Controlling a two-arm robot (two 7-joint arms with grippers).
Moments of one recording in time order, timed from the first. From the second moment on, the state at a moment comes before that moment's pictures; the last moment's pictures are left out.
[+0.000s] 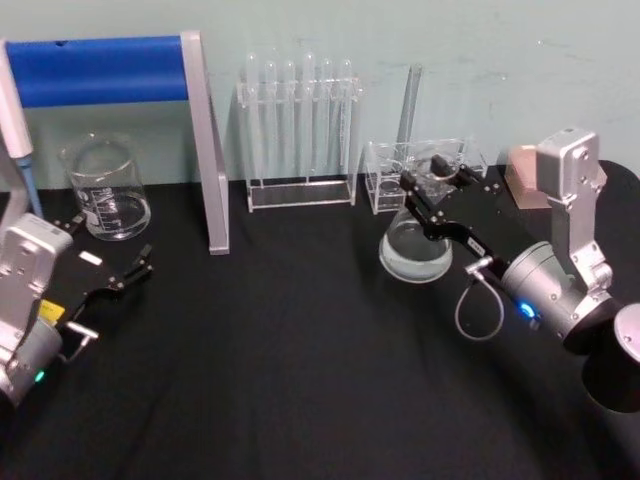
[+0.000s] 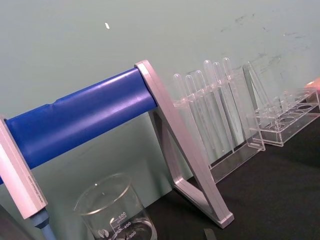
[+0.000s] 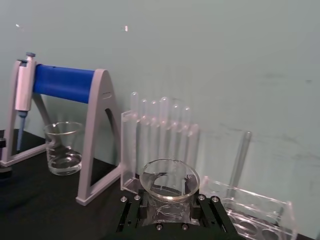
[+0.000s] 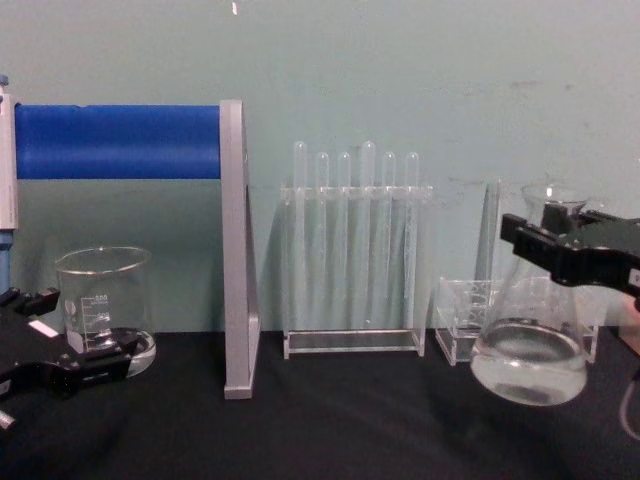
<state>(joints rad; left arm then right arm) -0.20 0.60 0.45 -1.41 -0.25 -0.12 0.03 0.20 0.31 -0.24 -1.51 0.28 -0.05 0.30</state>
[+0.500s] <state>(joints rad) -0.20 0.60 0.45 -1.41 -0.25 -0.12 0.03 0.18 0.30 -0.30 -1.55 0.28 -0.03 0.36</state>
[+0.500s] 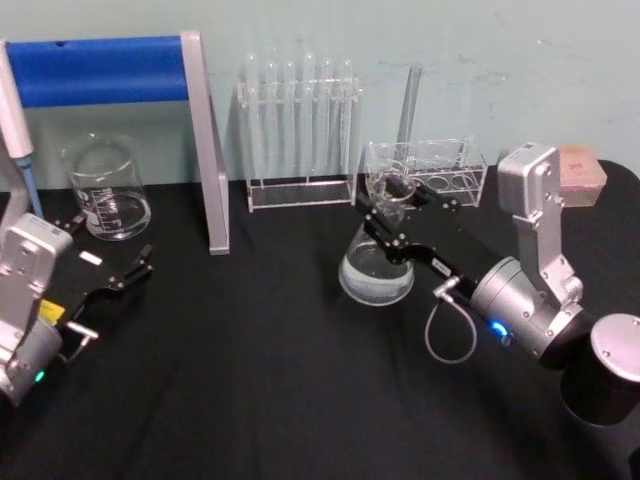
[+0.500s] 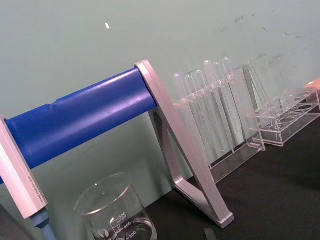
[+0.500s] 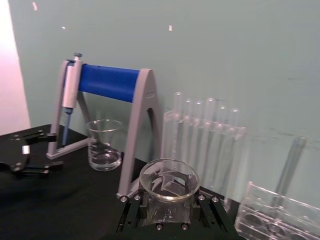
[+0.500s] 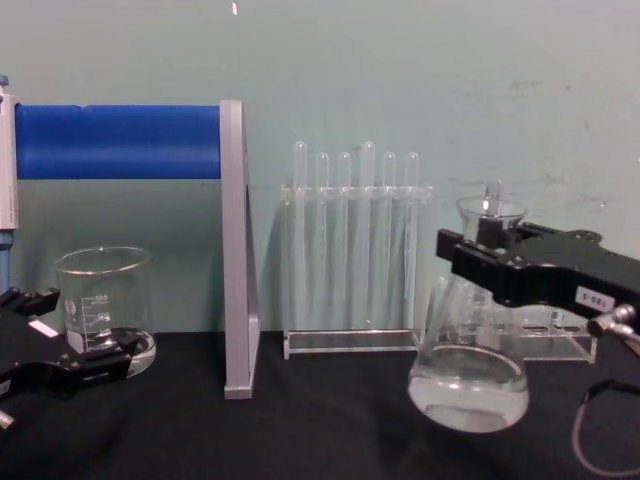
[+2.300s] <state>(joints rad) -0.20 0.60 0.45 -1.41 -0.25 -0.12 0.03 0.20 0.29 -0.38 -1.42 0.31 -0.13 0.43</state>
